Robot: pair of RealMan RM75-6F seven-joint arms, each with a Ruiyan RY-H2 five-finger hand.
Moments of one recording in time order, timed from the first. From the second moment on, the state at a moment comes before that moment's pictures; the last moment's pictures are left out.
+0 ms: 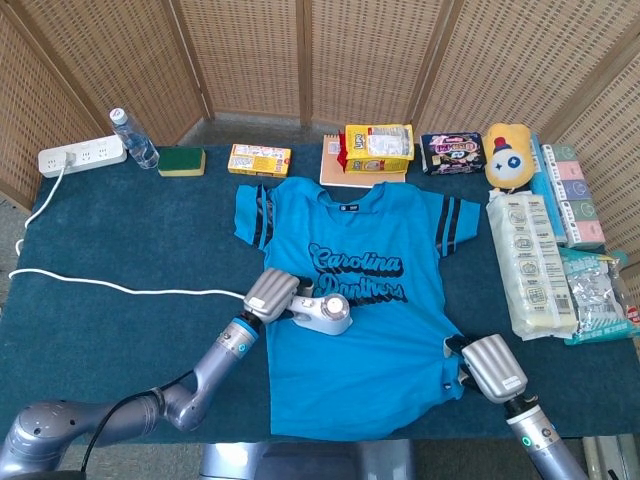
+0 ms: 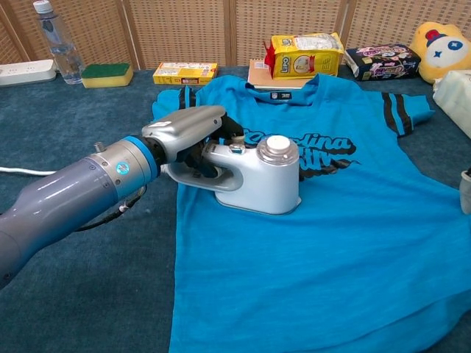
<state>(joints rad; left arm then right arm) -0.83 -1.92 -0.20 -1.14 1.30 0.95 0.11 0.25 -1.43 -0.09 -1.29 -1.74 1.42 0.00</state>
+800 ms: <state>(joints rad) -0.83 -1.95 -0.24 -0.93 1.28 0.98 0.08 0.26 -1.44 -0.08 -1.29 -1.74 1.40 0.00</state>
